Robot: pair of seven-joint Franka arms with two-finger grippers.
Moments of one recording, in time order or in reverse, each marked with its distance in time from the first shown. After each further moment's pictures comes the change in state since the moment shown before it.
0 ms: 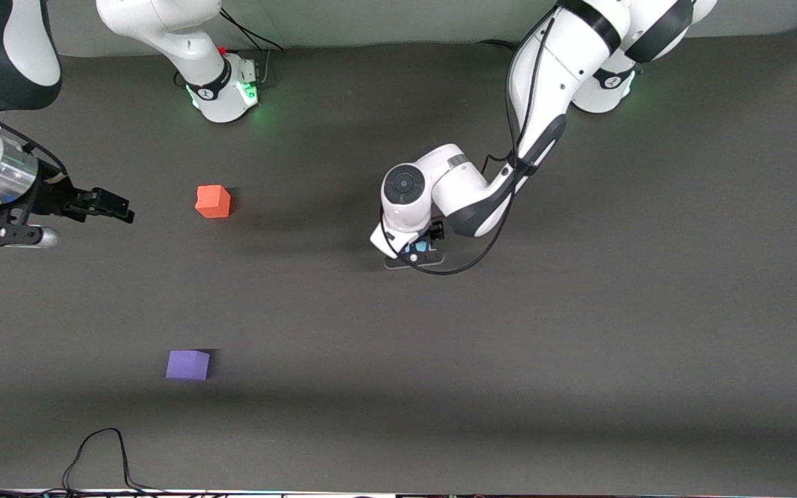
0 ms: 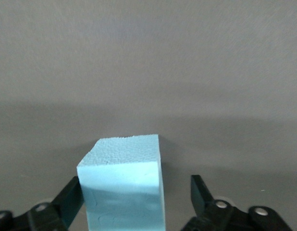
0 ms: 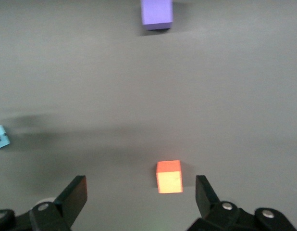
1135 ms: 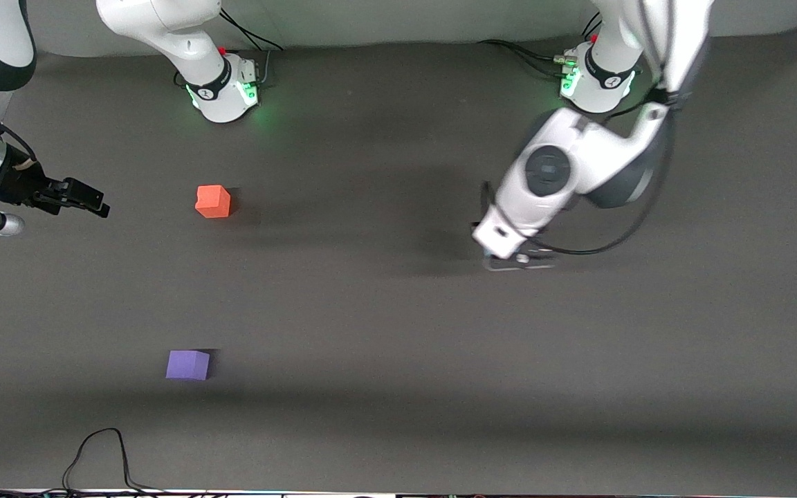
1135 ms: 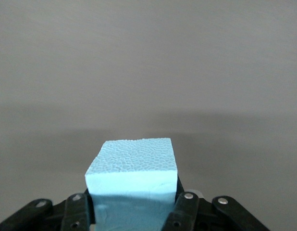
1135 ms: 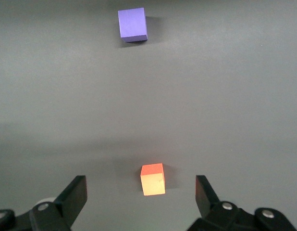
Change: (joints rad) left arm 0.256 -0.389 -0.010 -0.310 -0.187 -0.074 0.307; right arm -0.009 -0.054 -0.052 0.000 -0.068 -0.004 0.000
